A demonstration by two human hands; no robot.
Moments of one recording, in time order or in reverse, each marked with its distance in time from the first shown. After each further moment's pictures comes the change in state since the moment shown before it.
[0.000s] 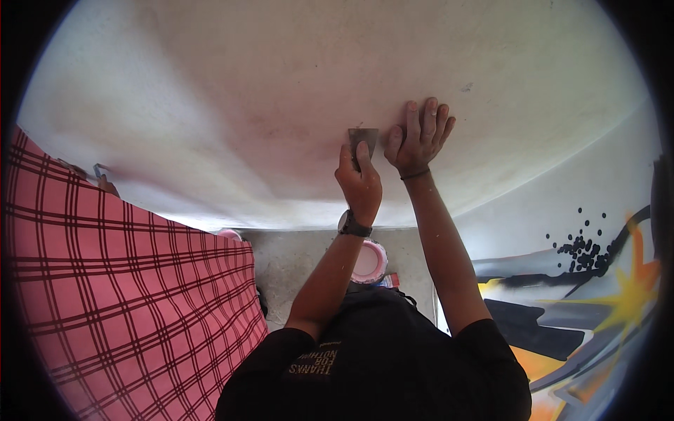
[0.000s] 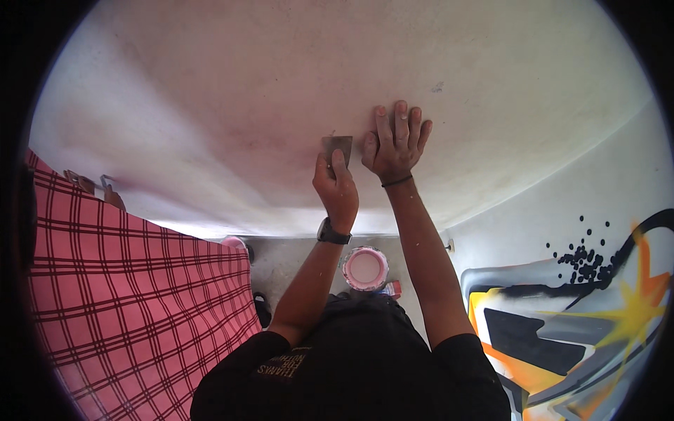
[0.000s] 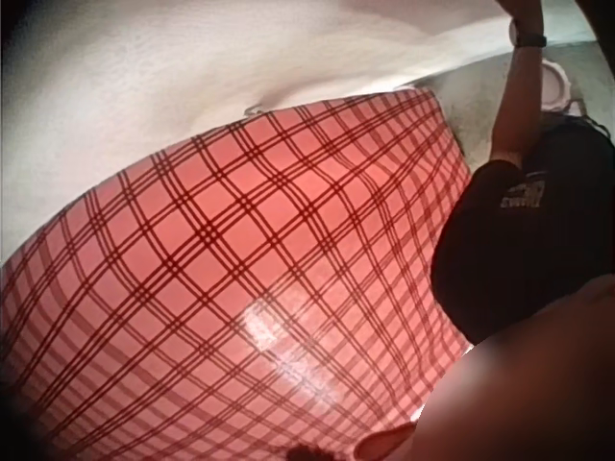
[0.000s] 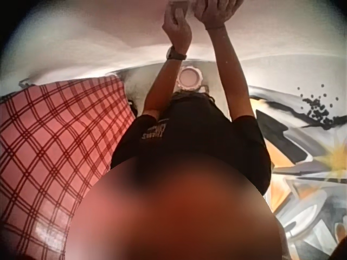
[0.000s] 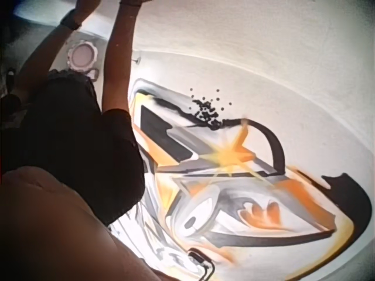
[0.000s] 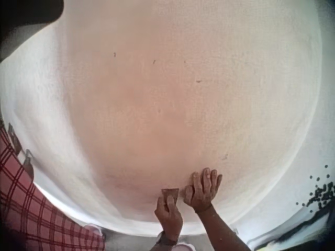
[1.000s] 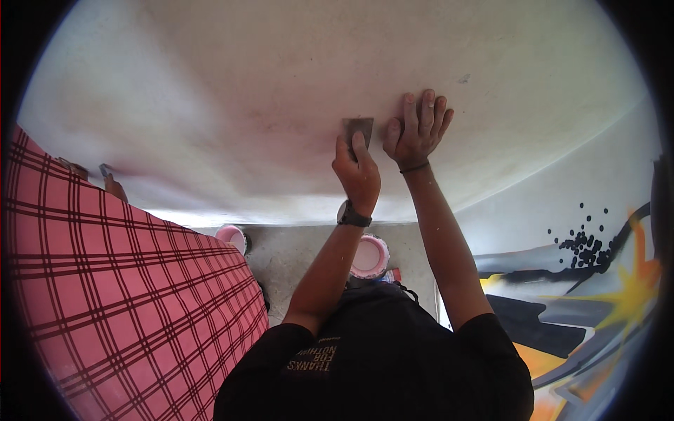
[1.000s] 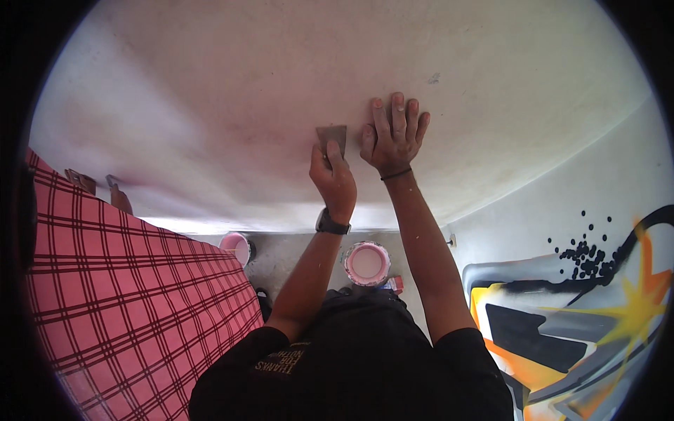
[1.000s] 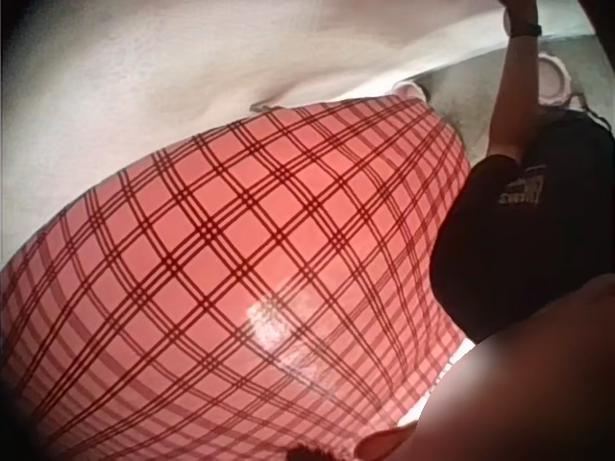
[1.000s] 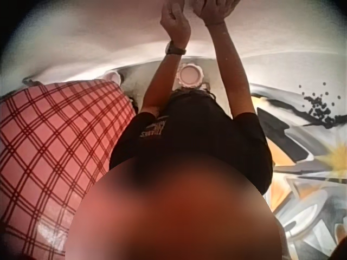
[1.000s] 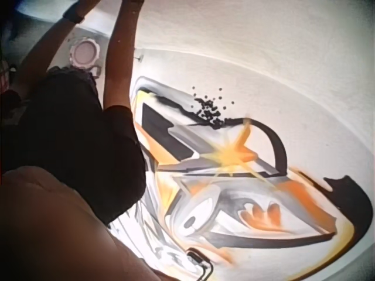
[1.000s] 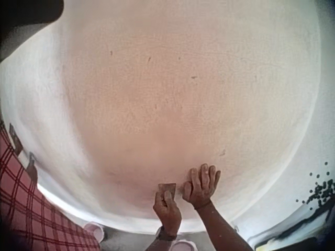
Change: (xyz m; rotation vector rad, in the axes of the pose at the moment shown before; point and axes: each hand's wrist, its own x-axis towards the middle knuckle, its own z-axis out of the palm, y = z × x) left_hand 0.013 0.004 -0.009 -0.030 0.032 -0.006; right_hand 0.006 -0.010 0.002 -0.006 -0.032 -0.028
